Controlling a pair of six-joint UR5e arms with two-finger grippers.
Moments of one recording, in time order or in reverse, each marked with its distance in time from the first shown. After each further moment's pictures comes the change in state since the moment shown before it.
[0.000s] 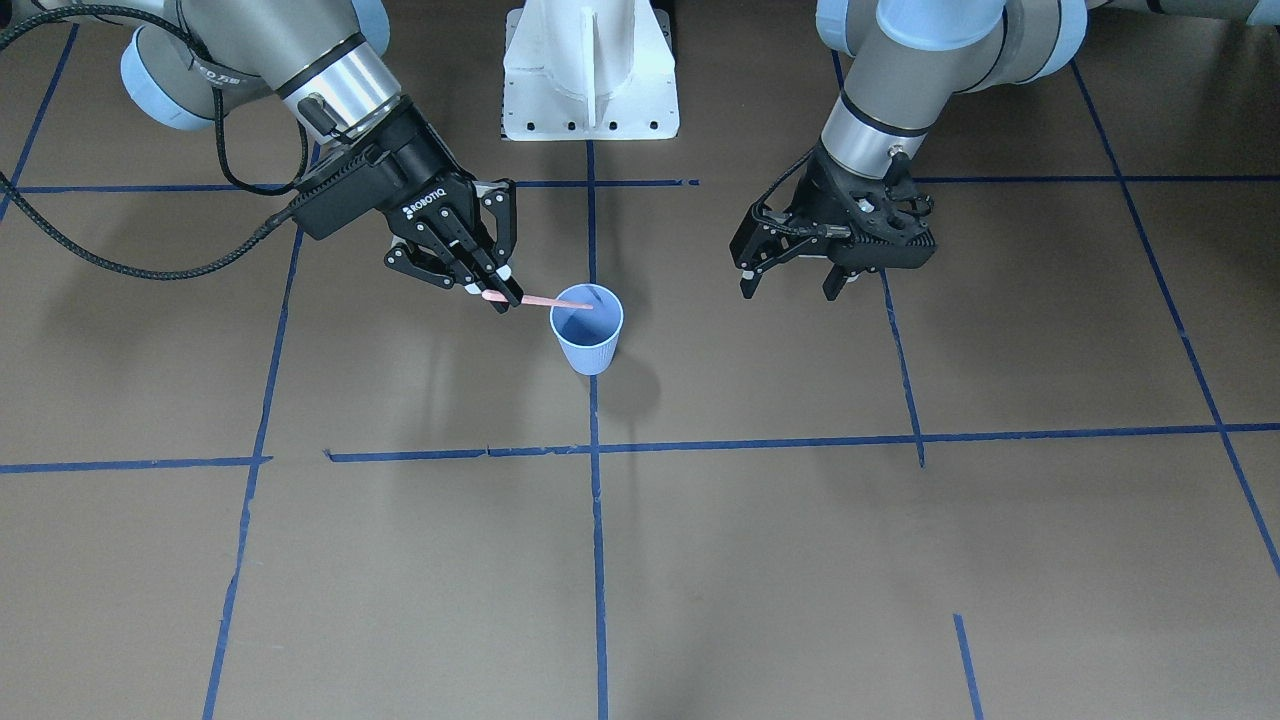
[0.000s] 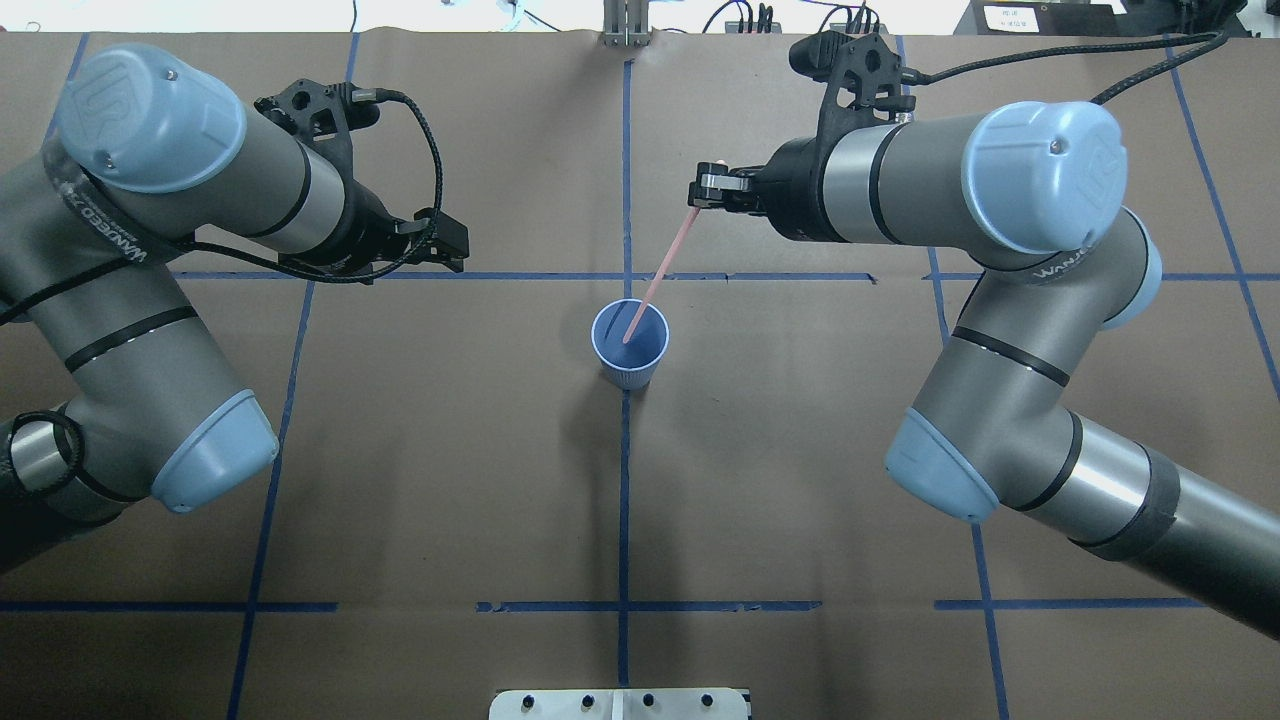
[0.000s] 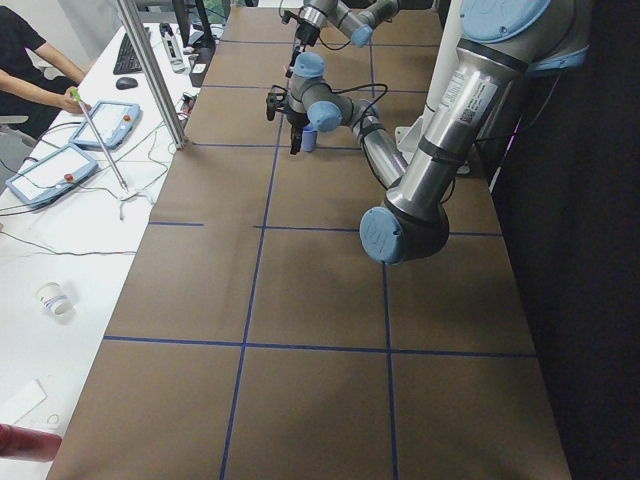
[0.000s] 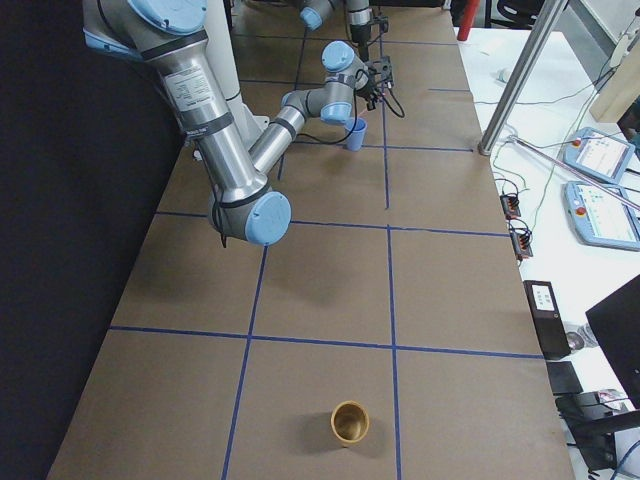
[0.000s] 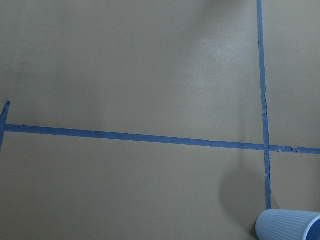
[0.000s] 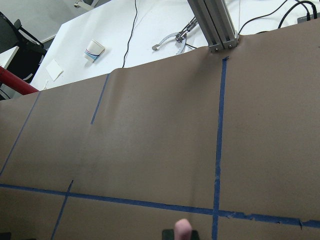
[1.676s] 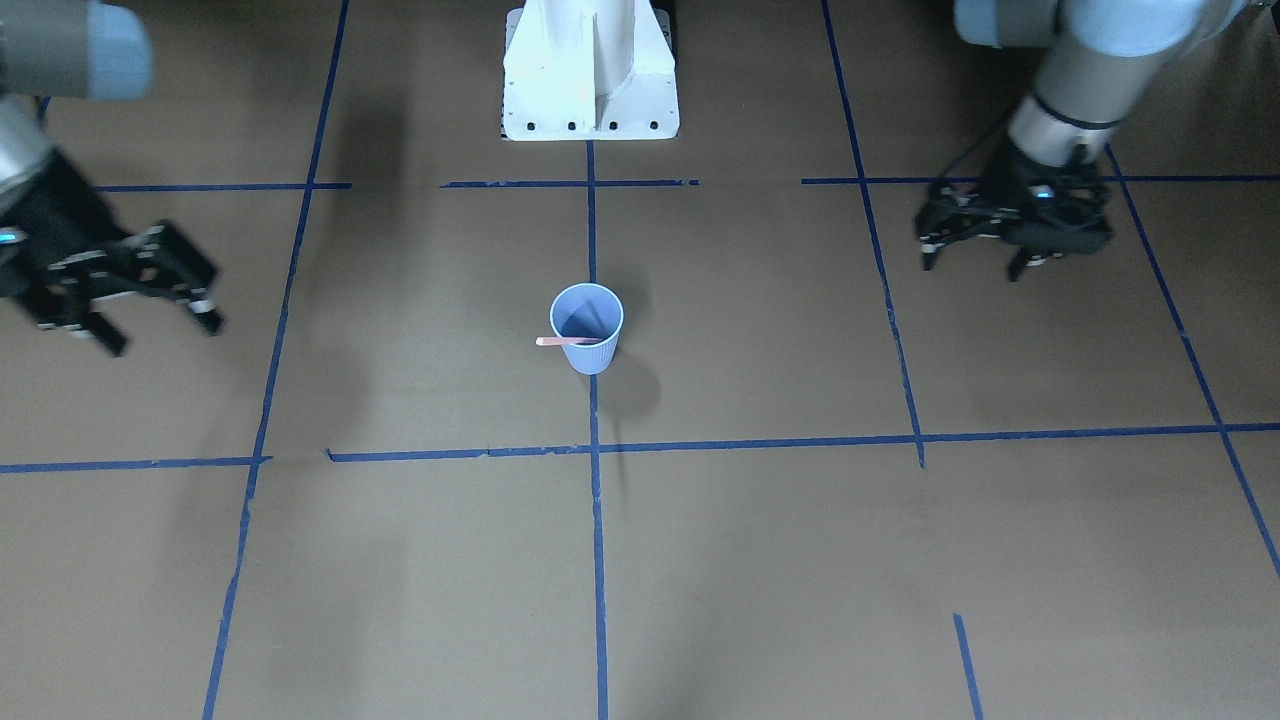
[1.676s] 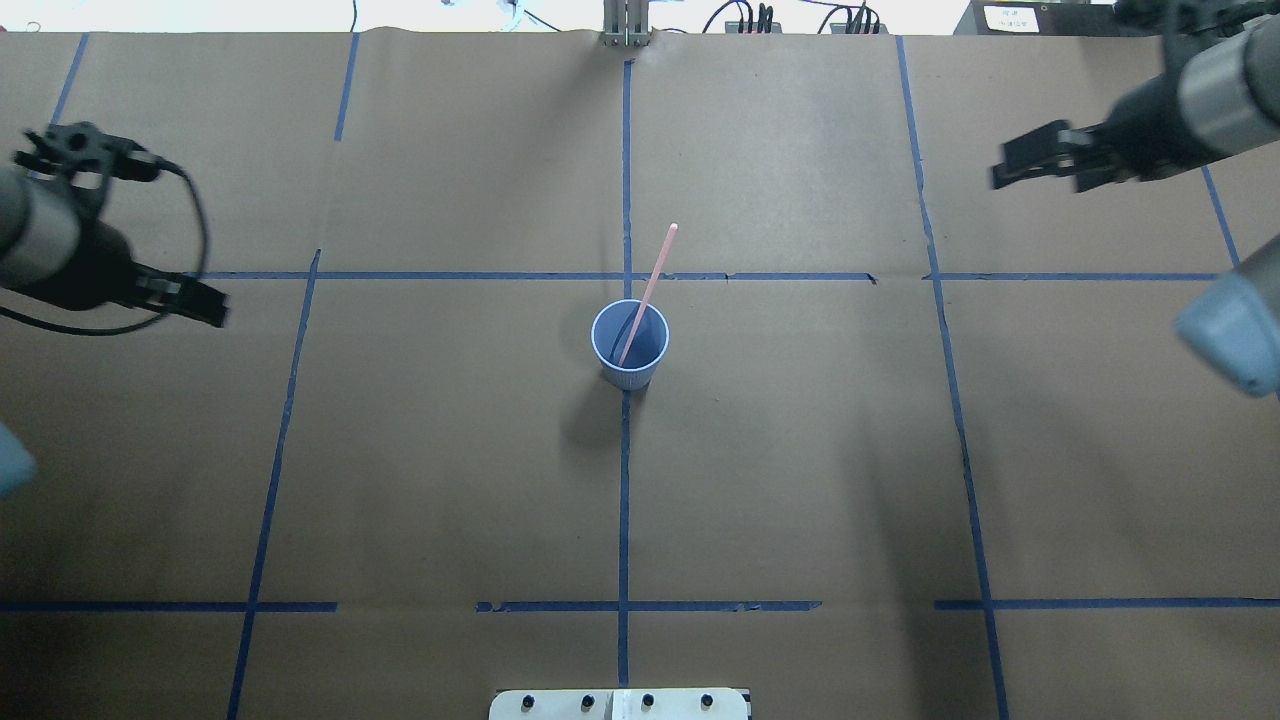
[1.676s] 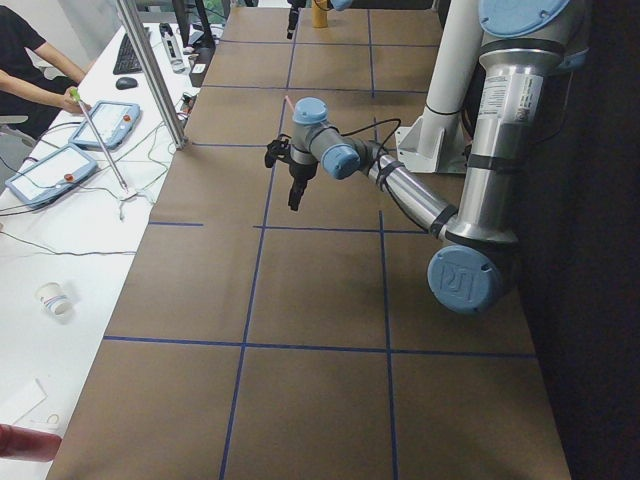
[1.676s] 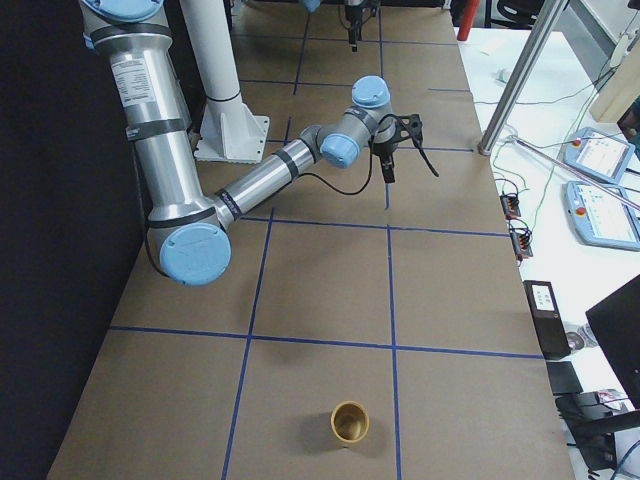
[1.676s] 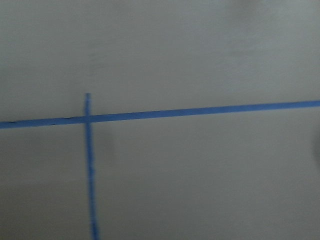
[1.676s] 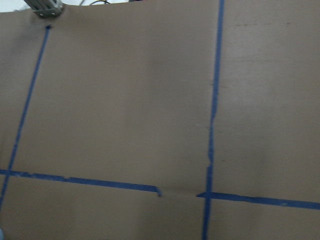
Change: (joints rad) left arm -0.219 0.419 -0.136 0.007 -0.133 0.596; right arm 0.470 -0.318 0.070 -0.388 0.460 -0.561
